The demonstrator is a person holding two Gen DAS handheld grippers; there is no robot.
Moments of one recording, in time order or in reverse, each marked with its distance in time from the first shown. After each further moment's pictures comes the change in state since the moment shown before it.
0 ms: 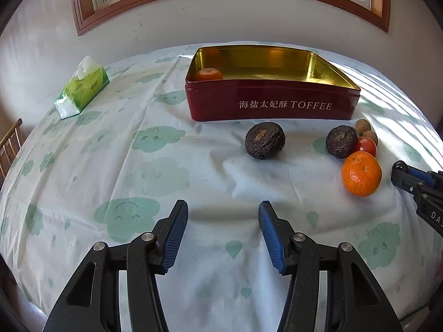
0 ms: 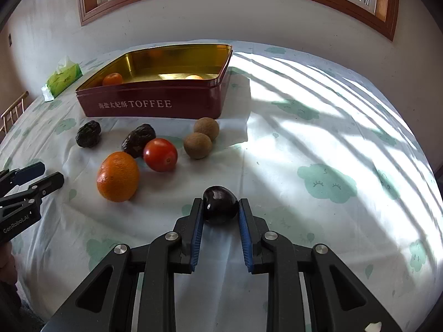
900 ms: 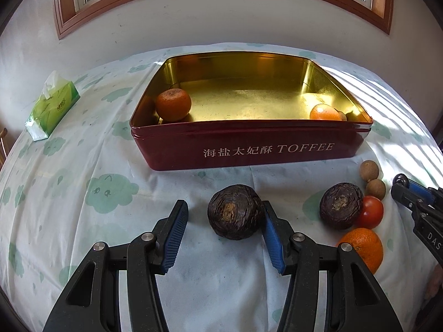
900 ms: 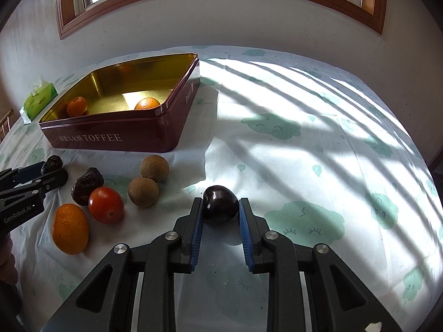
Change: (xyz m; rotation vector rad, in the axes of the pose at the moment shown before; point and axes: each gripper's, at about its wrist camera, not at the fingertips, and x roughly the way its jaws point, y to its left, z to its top) left arm 0.045 -0.024 0.055 0.003 0.010 -0.049; right arm 0.025 -0.029 0.030 0.057 -0.015 -0.039
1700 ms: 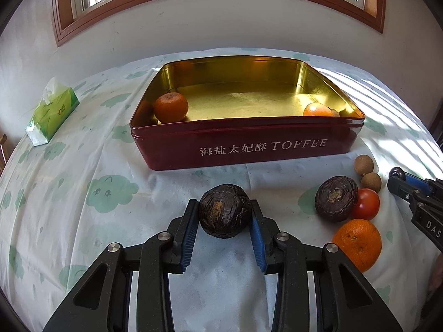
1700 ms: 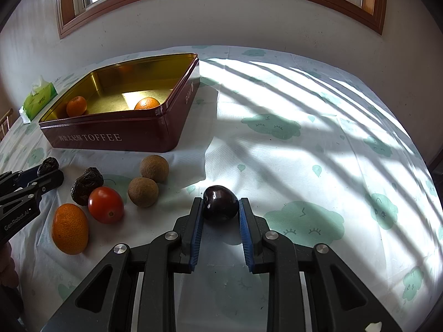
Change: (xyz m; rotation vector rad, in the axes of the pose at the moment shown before) left arm -0.006 -0.003 -0.006 0.022 -0.031 -0.002; right arm 0.001 0.001 0.000 0.000 0.001 0.000
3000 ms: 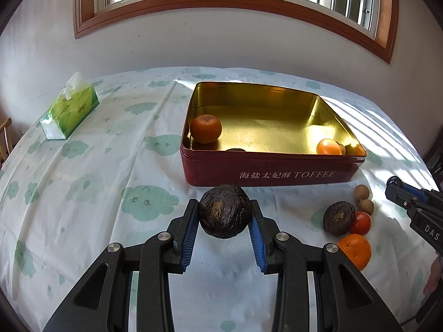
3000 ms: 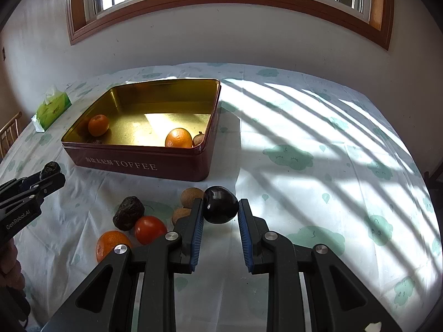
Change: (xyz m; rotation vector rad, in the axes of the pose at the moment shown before) left arm -0.032 0.040 0.010 -0.098 -0.066 -0.024; right arm -0.029 0.022 0.026 -0.021 -0.044 0.035
